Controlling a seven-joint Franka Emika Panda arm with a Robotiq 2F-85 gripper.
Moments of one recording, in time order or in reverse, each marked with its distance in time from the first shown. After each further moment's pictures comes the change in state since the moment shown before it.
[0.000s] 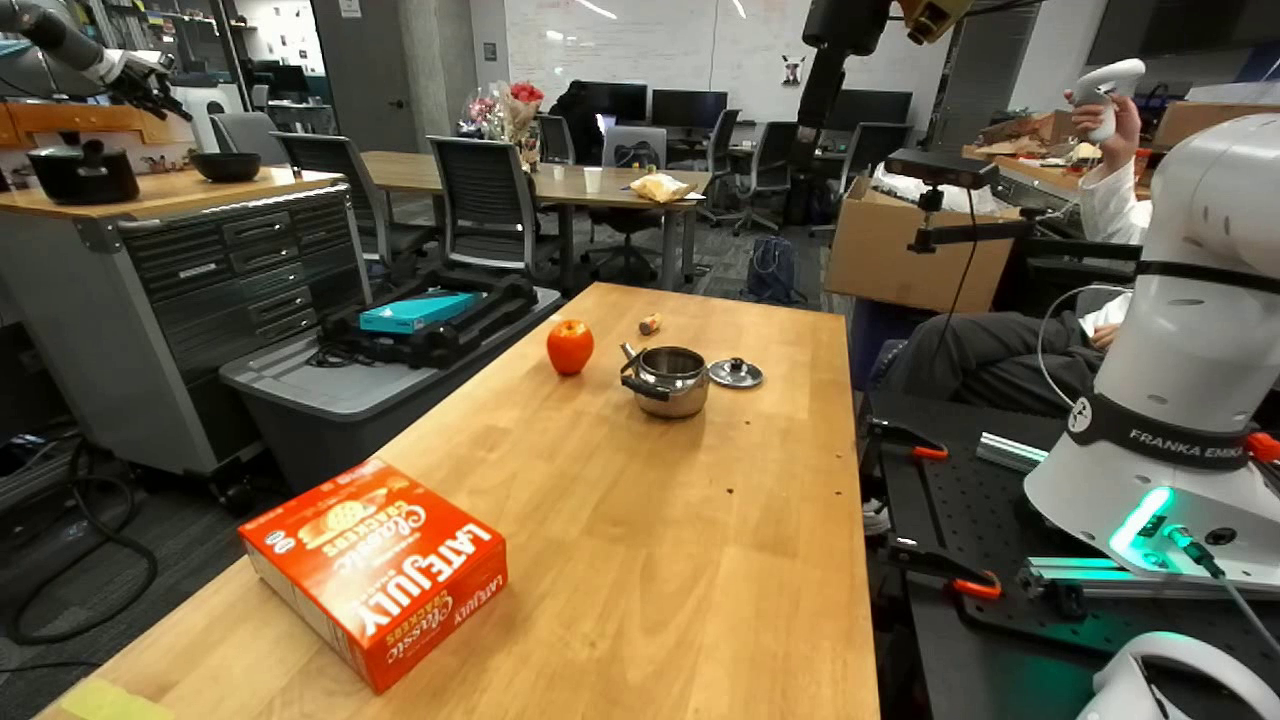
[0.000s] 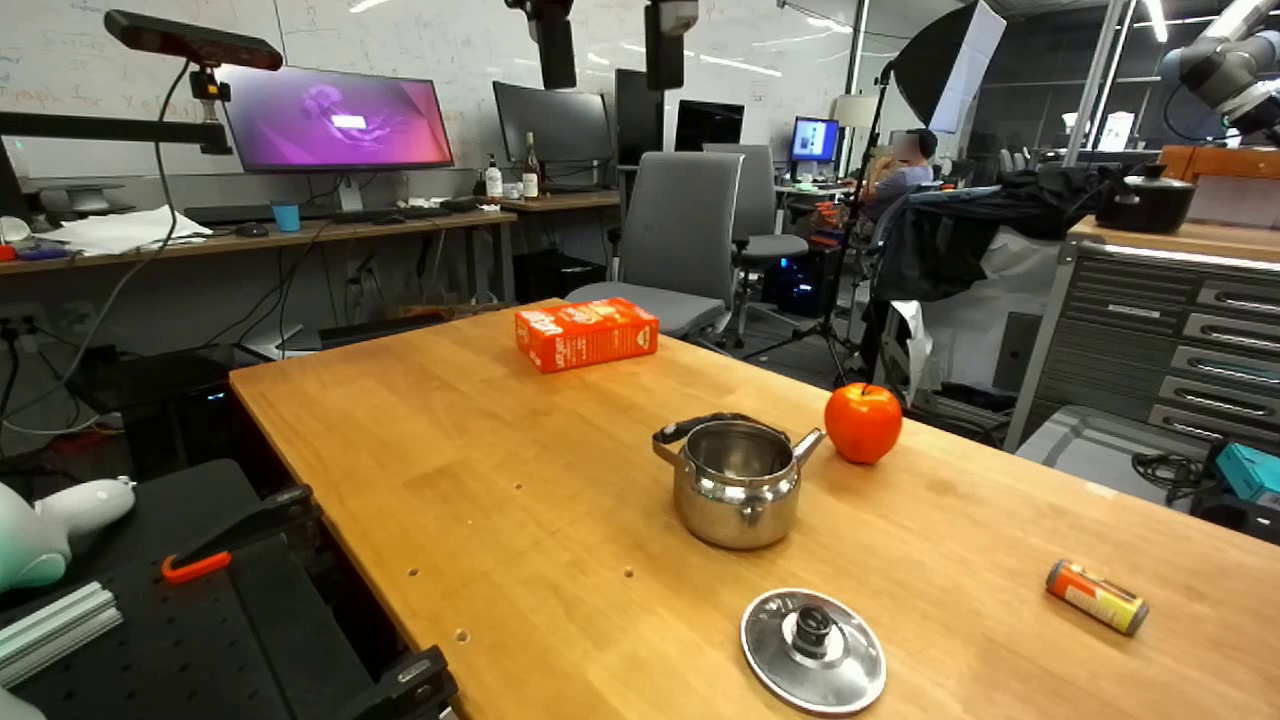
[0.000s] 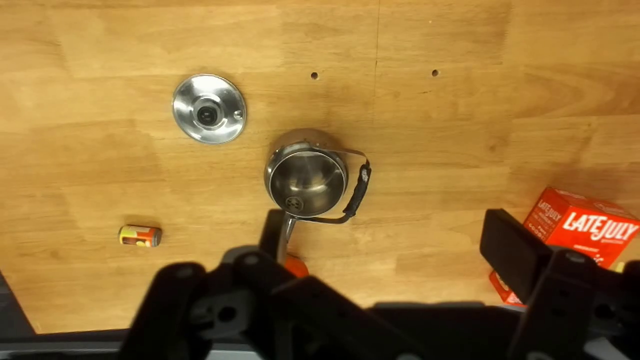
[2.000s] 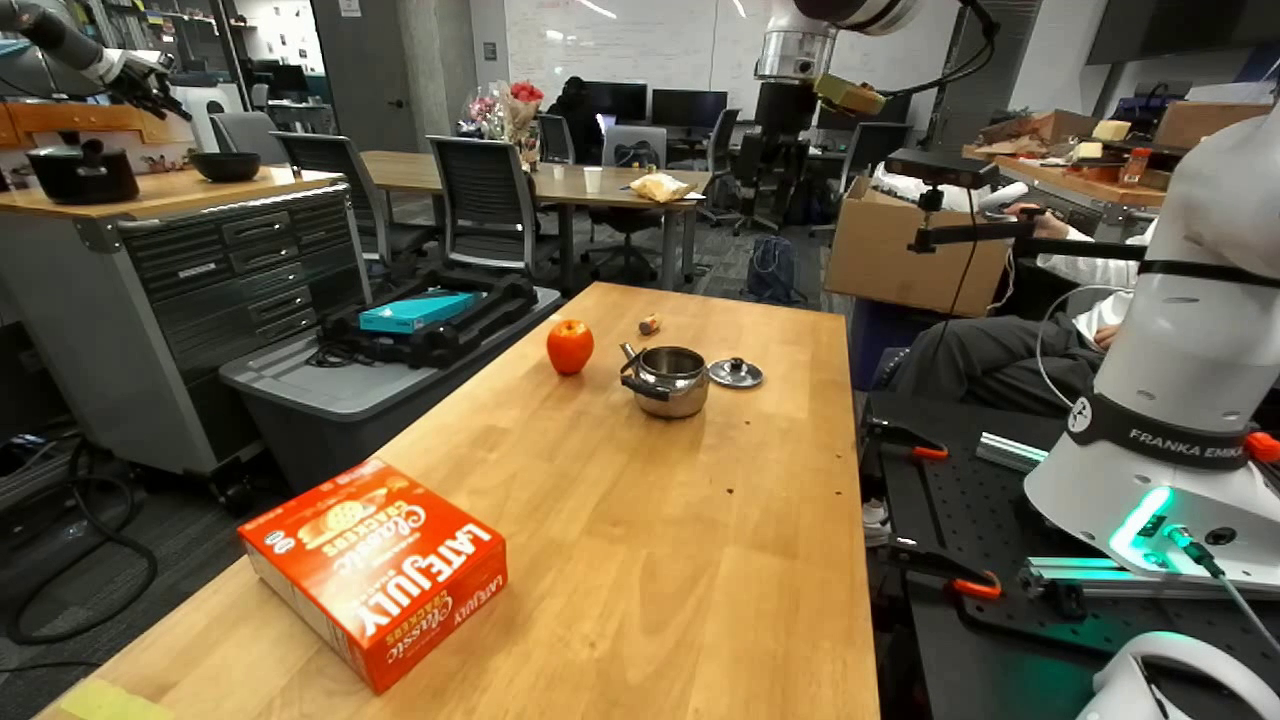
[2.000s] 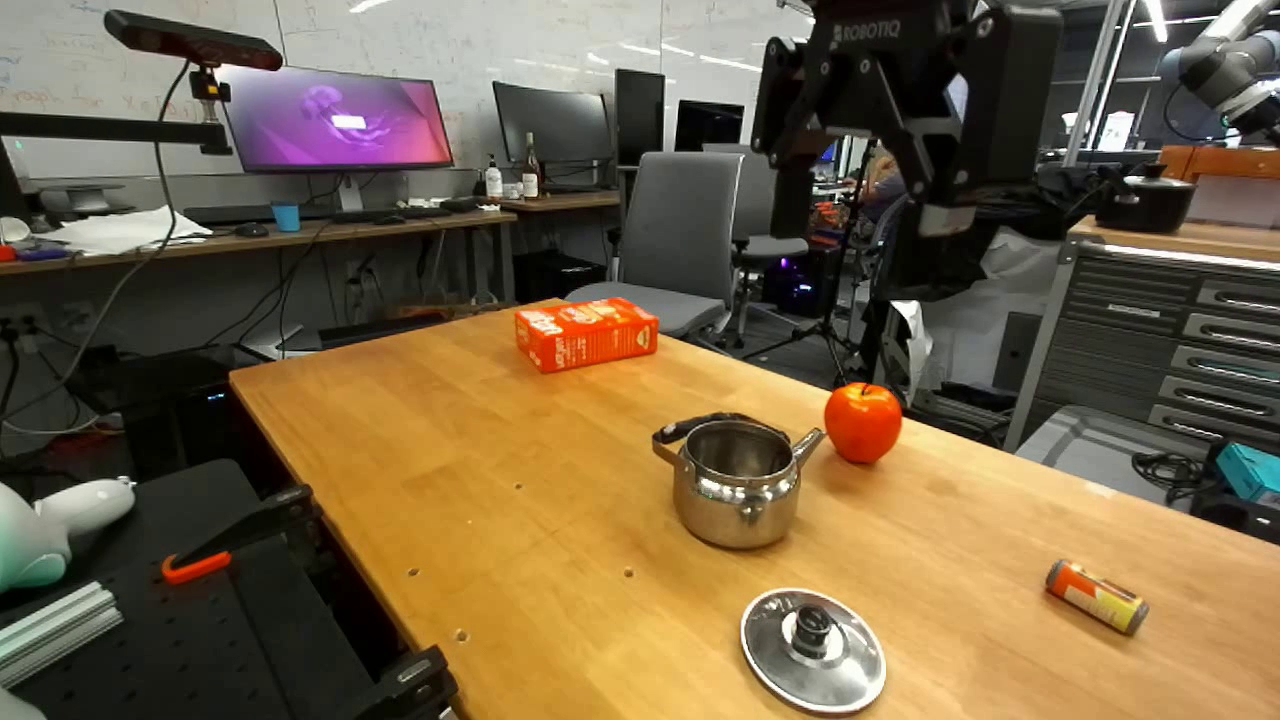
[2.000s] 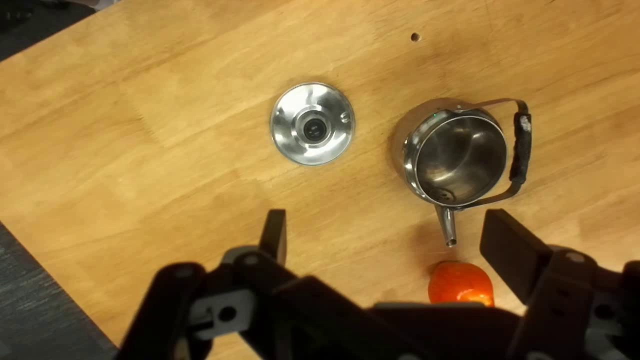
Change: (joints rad) arm -0.152 0.450 -0.111 0.193 0.052 0.147 0.090
